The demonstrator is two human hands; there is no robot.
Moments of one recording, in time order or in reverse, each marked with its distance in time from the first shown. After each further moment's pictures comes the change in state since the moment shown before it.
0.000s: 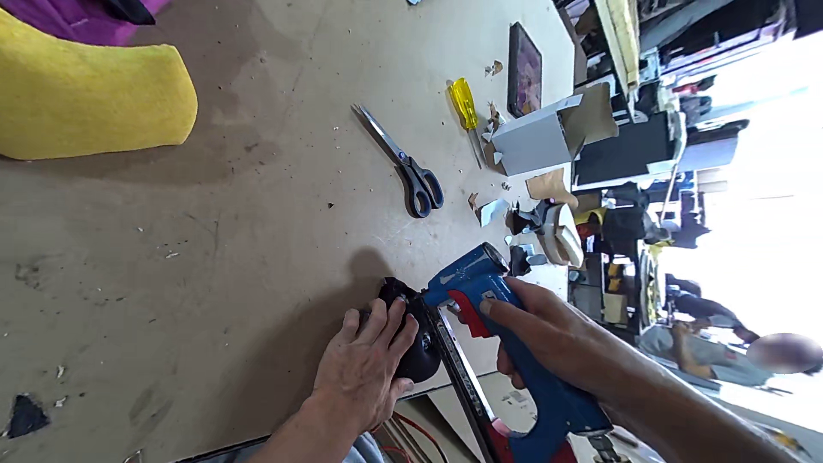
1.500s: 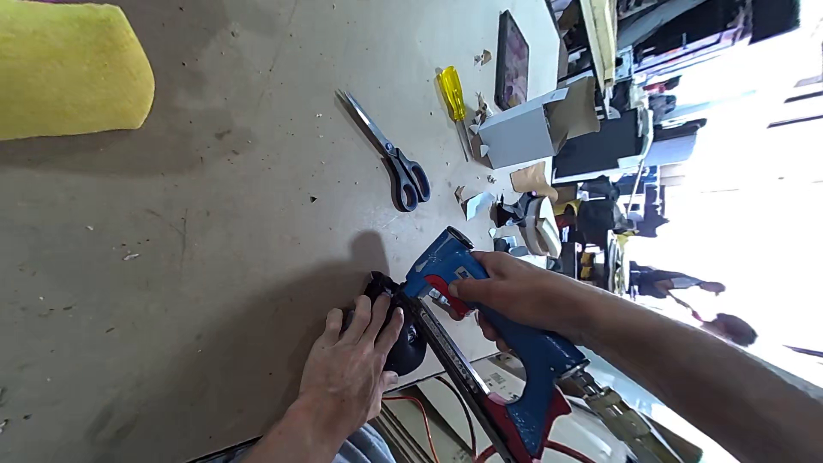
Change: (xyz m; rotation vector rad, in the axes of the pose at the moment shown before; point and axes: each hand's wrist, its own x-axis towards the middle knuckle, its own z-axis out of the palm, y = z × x) left_hand -0.001 0.002 0.001 -0.003 0.036 -0.038; right_hand 0.026 -0.045 0.002 -0.157 -0.093 0.198
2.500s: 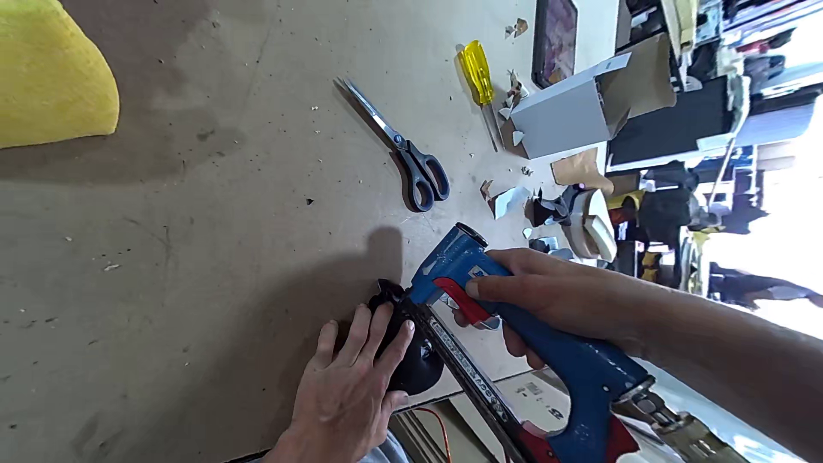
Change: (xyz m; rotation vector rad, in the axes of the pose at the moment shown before) left_hand -0.005 0.005 0.010 0.114 0.133 -0.071; right_hand 0.021 0.003 -0.031 0.020 -0.219 -0.032
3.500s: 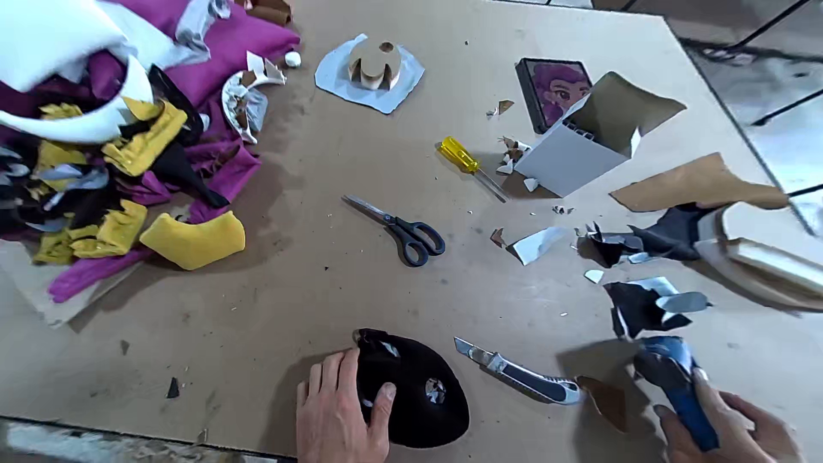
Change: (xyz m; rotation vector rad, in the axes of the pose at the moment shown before) left_hand 0.009 0.033 -0.038 0.101 0.035 -0.559; right_hand 0.162 0.328 -0.052 -0.185 1.268 -0.661
